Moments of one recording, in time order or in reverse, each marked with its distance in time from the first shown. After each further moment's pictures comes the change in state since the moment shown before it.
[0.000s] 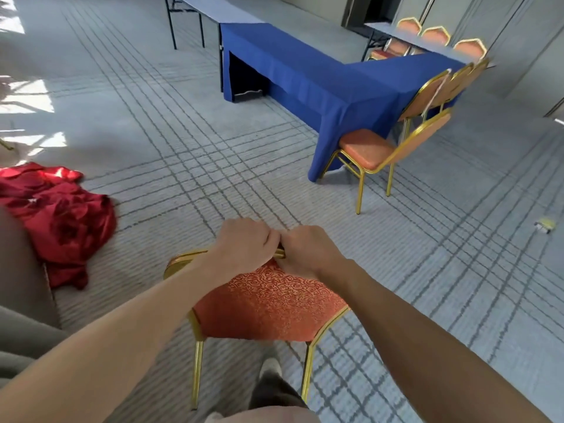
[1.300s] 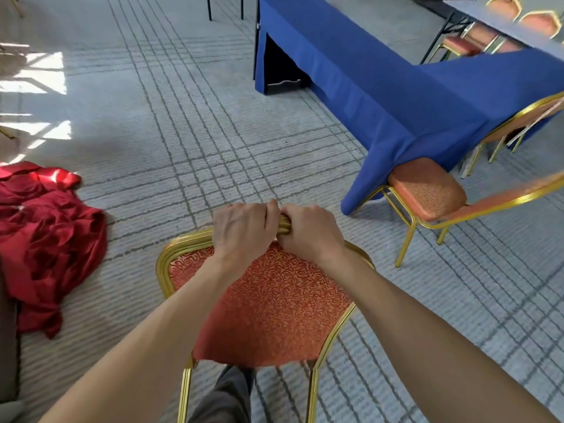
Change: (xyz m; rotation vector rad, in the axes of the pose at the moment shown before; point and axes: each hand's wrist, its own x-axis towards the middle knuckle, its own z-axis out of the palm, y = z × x) left_hand 0.445 -0.183 0.088 -0.159 0.302 -0.456; right_hand 0.459 0.249 0.020 0.246 0.150 0.046
